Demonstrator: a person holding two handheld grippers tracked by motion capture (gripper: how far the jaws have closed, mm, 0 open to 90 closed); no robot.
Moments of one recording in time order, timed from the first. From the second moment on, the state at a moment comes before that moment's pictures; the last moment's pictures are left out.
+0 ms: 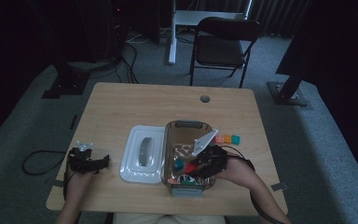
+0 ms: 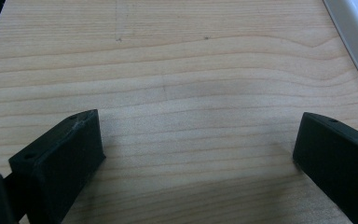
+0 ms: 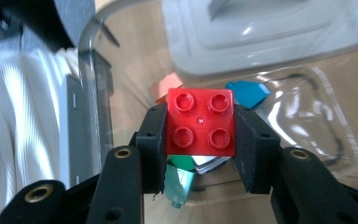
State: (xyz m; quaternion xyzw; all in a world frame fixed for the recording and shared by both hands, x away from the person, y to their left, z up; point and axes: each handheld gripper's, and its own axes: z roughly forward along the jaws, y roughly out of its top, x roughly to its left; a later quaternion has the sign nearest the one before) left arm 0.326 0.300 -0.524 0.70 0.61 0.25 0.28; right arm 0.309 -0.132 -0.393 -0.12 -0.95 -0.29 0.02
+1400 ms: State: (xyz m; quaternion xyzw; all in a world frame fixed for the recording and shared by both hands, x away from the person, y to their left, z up) left arm 0.326 0.300 -0.524 0.70 0.61 0.25 0.28; right arm 0.314 -0.129 -0.394 -0.13 -0.95 -0.26 0.02
